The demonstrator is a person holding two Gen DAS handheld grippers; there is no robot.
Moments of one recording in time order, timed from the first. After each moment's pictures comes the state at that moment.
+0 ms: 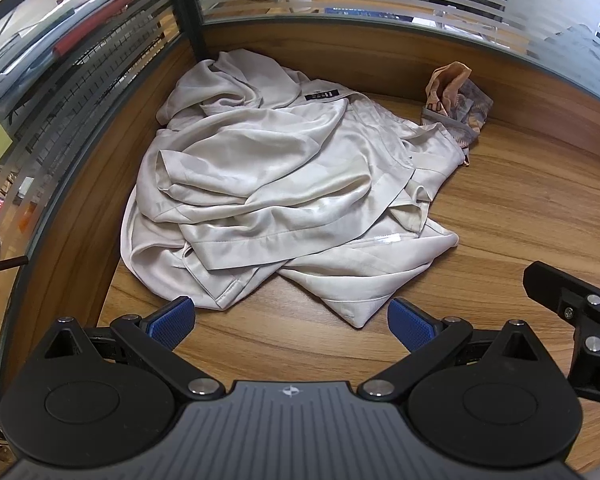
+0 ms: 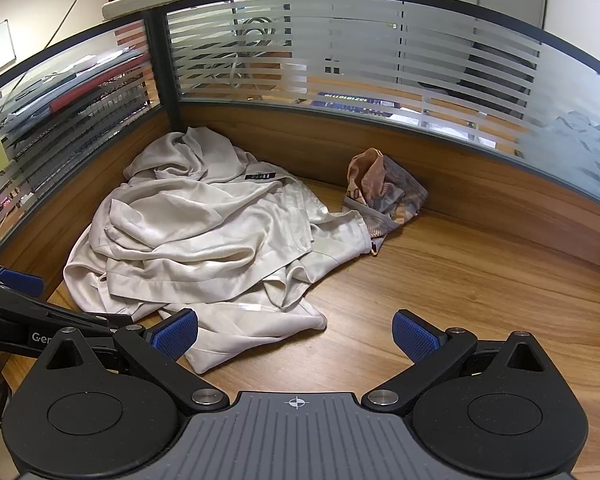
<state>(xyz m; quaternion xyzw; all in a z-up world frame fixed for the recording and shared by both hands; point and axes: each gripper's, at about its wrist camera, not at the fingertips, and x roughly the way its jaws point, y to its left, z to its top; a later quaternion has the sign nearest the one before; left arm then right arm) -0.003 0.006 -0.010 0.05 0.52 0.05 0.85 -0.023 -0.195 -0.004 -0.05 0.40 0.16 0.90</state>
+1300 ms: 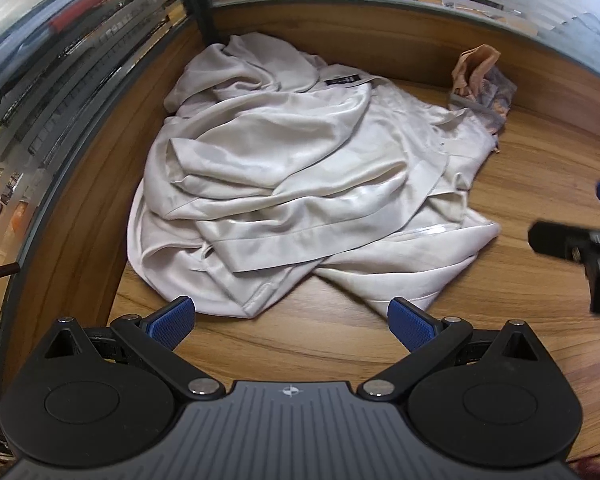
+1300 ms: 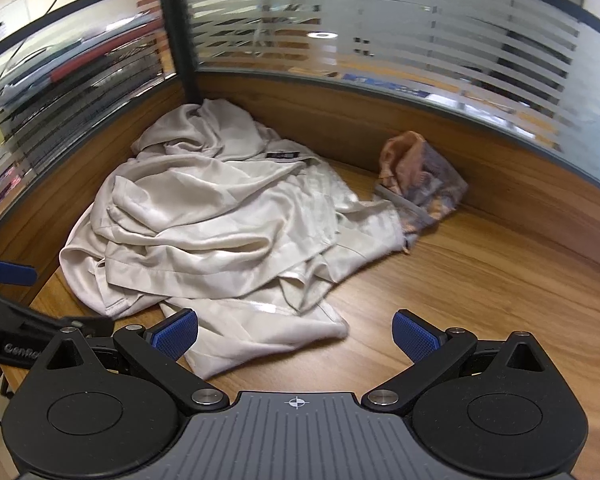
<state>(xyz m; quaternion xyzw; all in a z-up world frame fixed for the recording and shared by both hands) 0.011 0.052 -0.049 0.06 0.52 0.04 0.85 0.033 -0.169 -0.033 -0.06 0.43 0.21 0.88</state>
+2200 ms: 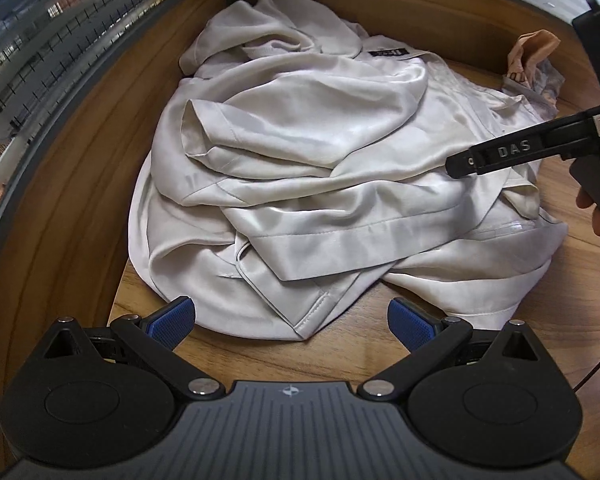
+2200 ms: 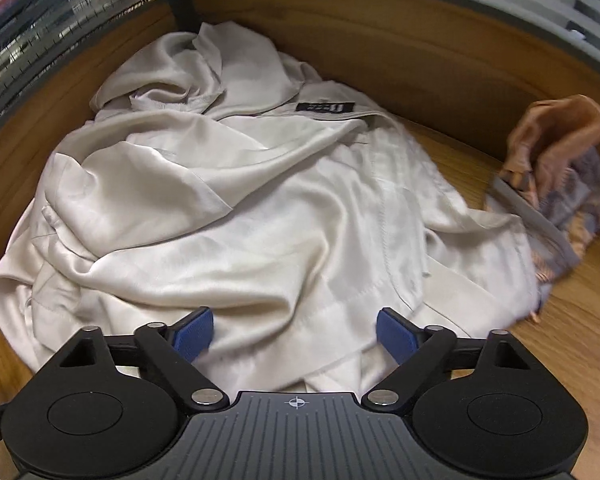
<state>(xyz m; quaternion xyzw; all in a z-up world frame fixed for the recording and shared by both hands) 0.049 0.109 -0.104 0.05 0.53 0.05 0.84 0.172 -0.085 -0.150 -0.07 0.50 0.27 0.82</state>
